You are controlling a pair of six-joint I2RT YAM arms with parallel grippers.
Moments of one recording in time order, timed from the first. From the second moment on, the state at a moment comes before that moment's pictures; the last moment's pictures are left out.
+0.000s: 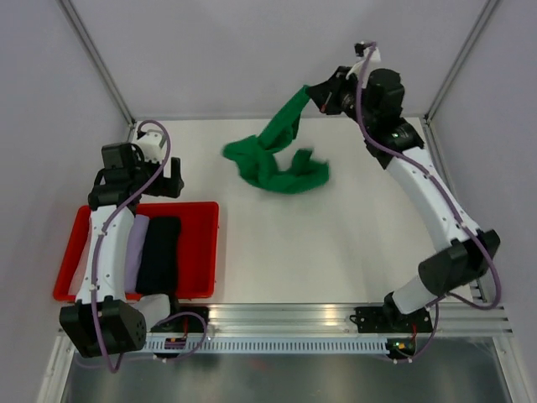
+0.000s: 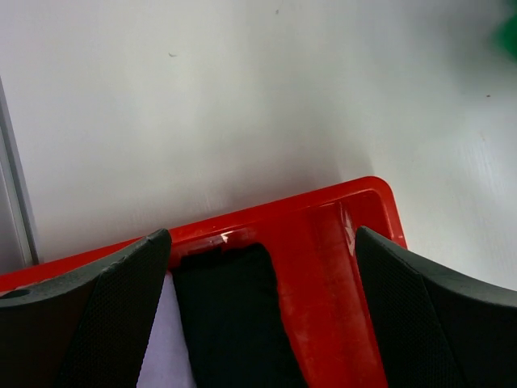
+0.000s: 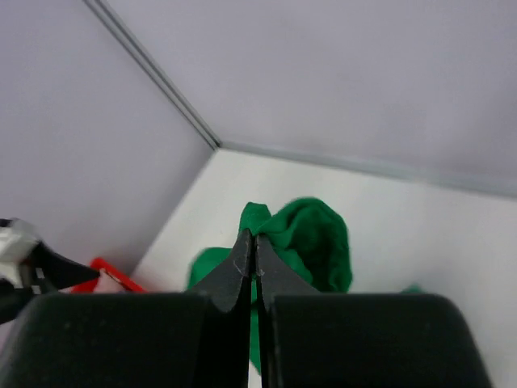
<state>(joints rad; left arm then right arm) 0.14 1.16 1.12 -0.67 0.27 0.24 0.35 1.63 1.67 -0.16 -0.20 0.46</state>
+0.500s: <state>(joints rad) 0.13 1.11 1.13 -0.69 0.35 0.25 0.18 1.35 1.47 -0.22 -0.10 0.48</state>
